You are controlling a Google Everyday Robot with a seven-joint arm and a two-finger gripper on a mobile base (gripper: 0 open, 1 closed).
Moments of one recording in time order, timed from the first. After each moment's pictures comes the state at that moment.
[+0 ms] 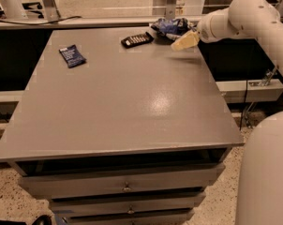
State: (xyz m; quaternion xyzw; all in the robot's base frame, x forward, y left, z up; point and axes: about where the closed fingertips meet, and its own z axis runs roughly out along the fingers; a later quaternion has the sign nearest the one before) arm 0.832 -0.188 0.879 -0.36 0.79 0.03 0.49
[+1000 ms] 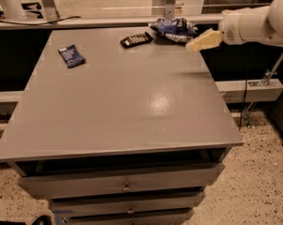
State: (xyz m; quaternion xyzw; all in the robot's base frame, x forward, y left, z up) arm 0.765 -0.212 0.921 -0.37 0.76 0.08 0.53
